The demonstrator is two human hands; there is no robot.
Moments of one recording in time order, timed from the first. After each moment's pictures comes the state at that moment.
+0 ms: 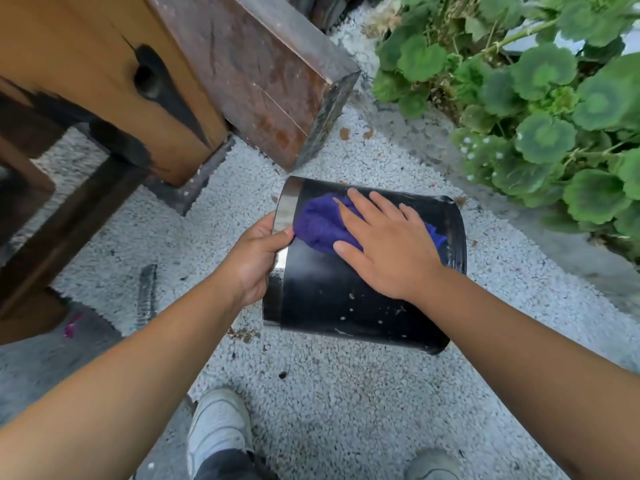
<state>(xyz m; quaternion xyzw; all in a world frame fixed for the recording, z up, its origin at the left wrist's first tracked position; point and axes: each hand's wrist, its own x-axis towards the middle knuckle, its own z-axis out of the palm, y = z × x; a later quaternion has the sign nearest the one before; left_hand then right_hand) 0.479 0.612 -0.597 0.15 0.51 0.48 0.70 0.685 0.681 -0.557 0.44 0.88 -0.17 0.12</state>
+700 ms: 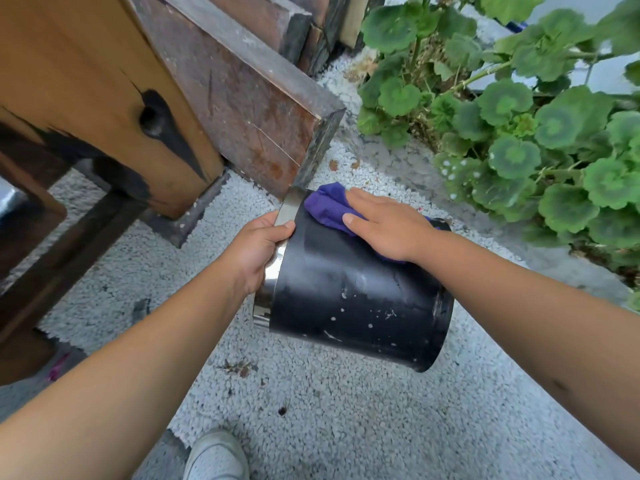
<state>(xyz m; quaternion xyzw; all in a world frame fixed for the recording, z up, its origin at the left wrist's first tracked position) 0.467 0.656 -0.598 0.19 0.53 0.46 0.69 0.687 0.749 -0.566 0.46 0.83 -0.29 0.12</state>
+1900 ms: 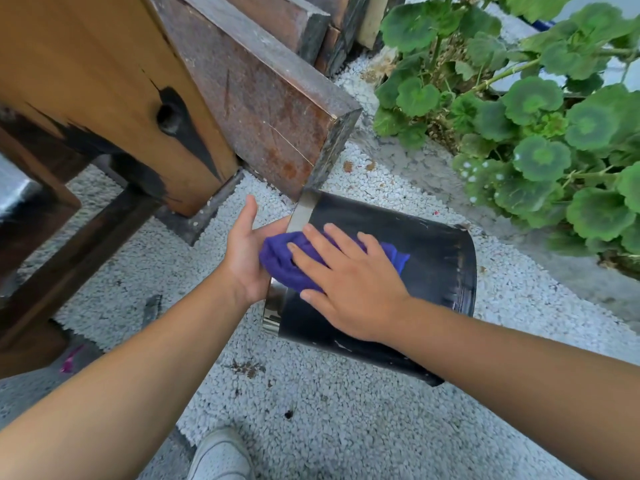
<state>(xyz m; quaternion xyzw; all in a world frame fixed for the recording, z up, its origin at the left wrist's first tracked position) 0.452 0.641 -0.595 0.10 0.48 0.46 0.74 0.643 0.650 -0.558 0.34 0.93 -0.12 0.09</state>
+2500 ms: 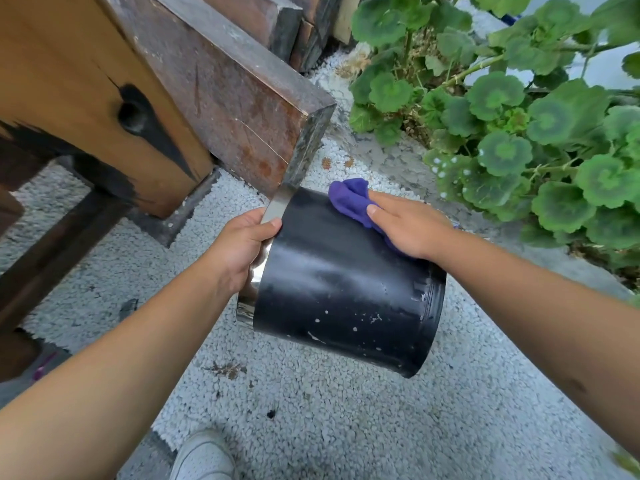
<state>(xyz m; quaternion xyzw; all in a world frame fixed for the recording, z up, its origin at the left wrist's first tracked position) 0.467 0.659 -0.604 0.19 0.61 0.43 0.64 0.733 0.764 -0.582 0.52 0.80 -0.30 0.10</state>
